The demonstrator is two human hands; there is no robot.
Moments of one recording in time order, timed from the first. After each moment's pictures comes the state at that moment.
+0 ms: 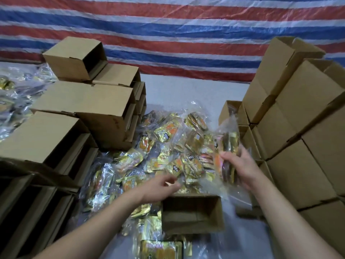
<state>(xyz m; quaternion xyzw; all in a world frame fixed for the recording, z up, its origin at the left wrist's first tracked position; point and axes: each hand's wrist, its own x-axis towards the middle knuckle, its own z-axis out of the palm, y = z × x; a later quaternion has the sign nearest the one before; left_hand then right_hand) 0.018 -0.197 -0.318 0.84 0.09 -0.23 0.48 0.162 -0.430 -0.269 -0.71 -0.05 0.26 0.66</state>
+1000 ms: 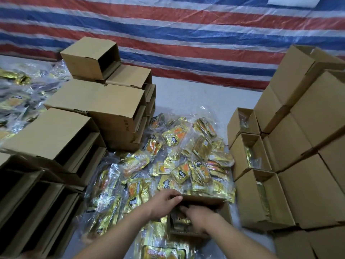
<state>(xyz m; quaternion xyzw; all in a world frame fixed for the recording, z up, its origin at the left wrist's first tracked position) 0.004 -0.203 -0.377 0.82 0.16 -0.20 0.51 0.093 -0.365 -0.403 -0.79 -0.42 0.43 -0.09</state>
